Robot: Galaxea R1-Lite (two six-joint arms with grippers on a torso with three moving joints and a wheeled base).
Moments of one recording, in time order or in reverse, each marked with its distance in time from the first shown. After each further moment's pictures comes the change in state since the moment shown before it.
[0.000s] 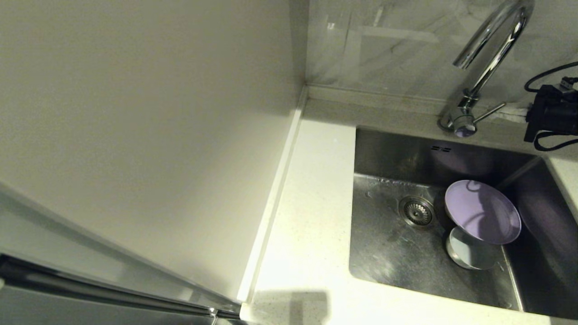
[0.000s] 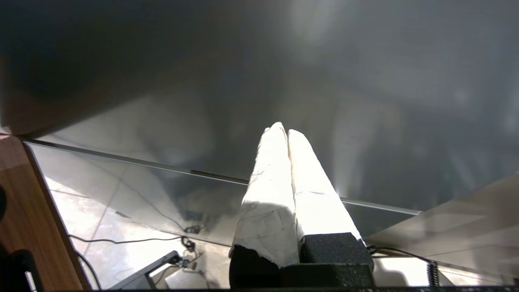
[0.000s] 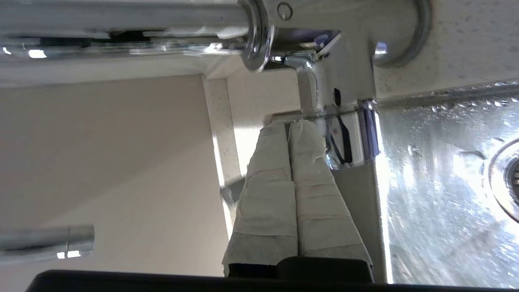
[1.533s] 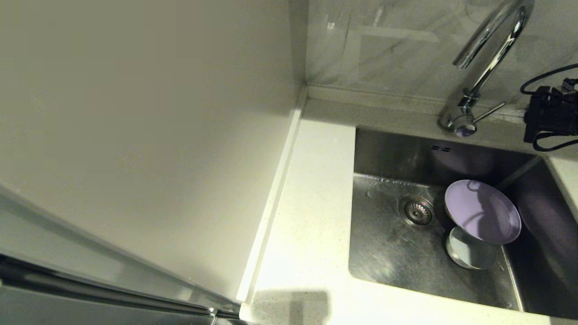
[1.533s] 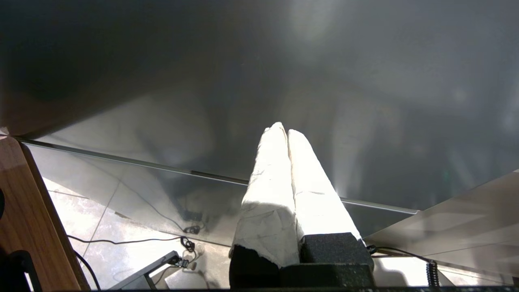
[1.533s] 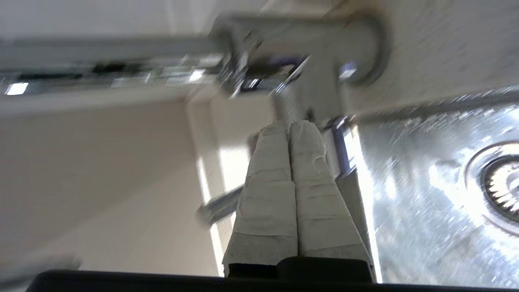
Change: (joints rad) left arm 0.000 0.000 0.000 -0.001 0.000 0.000; right arm 0.014 -0.002 -0.002 0.020 -0.135 0.000
